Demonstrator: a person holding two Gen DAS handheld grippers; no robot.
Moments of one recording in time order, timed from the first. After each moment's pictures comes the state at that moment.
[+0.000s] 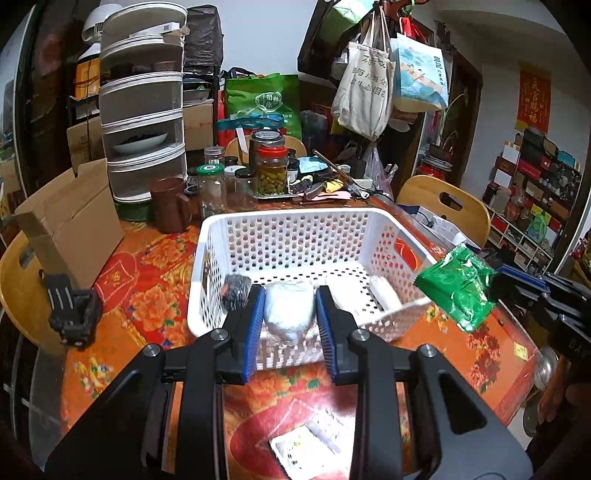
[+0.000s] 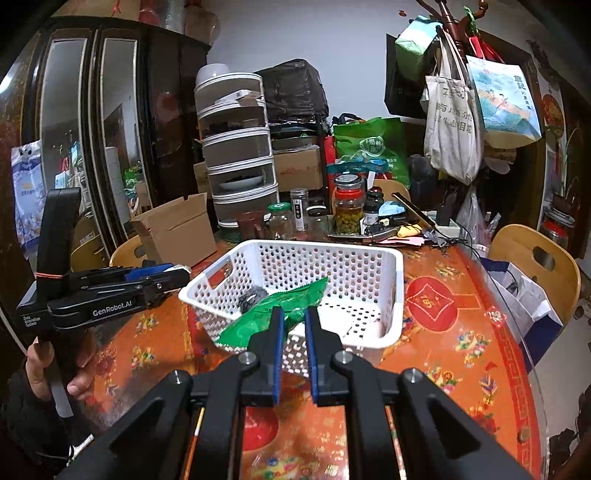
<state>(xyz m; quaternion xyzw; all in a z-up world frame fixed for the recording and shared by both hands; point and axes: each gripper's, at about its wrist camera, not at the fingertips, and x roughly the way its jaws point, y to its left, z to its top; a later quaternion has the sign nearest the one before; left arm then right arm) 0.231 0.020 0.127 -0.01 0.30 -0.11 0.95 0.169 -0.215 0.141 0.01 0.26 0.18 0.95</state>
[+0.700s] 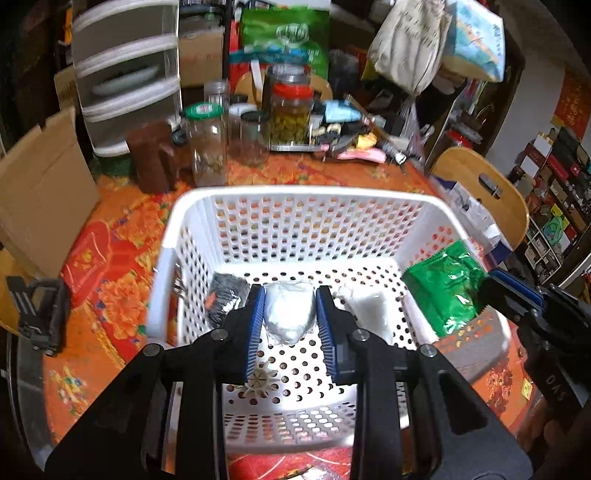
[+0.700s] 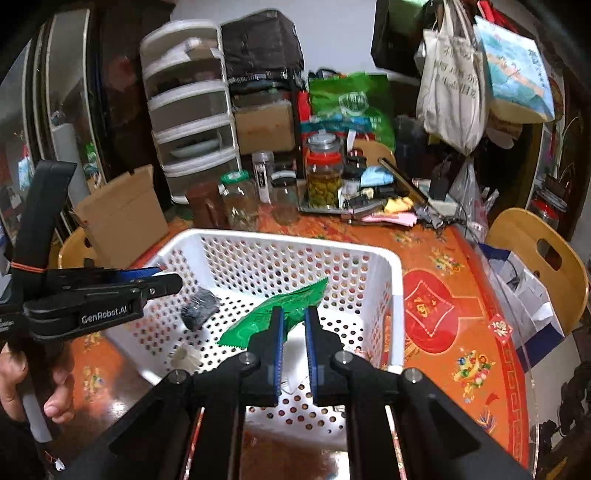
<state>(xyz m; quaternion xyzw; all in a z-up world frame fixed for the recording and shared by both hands) 0.394 -0.001 0.080 -0.04 0.44 -0.07 0.90 0.311 -0.197 0.106 -0.02 0.37 0.13 0.92</state>
